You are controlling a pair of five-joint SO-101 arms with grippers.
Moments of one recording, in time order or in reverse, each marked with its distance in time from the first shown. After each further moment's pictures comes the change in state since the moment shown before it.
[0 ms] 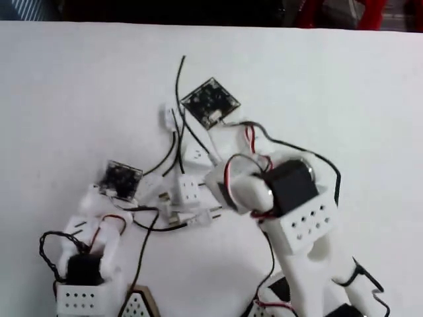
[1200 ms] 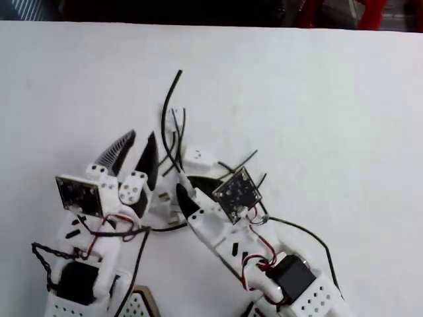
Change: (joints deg) left arm 14.2 0.1 -13.7 -19.4 24.8; right arm -11.7 -51.0 64.6 -52.3 -9.9
